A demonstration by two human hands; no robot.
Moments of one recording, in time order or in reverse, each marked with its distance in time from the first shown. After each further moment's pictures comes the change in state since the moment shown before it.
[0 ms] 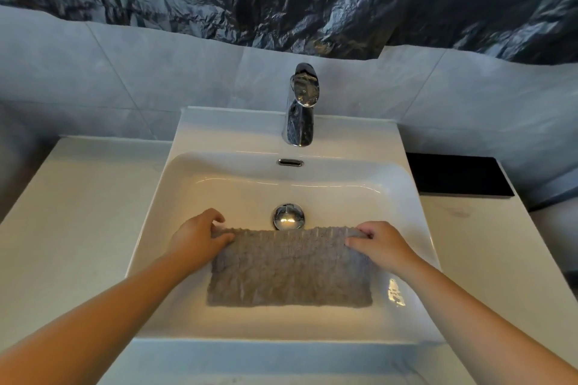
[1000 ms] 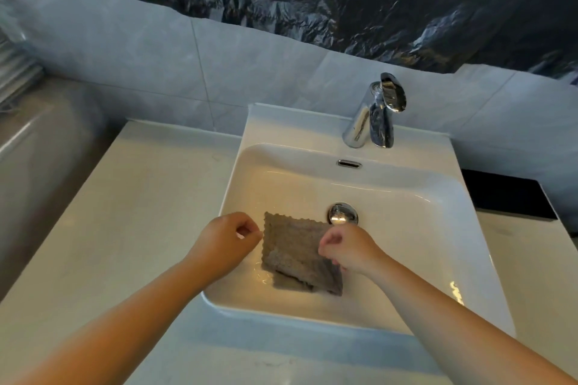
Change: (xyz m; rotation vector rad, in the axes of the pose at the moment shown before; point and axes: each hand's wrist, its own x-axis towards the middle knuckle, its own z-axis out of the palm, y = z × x) left_hand -0.065 -0.040 -0.055 -0.226 -0.001 0.030; right_hand -0.015 -0.119 0.106 -0.060 -0.189 0.054
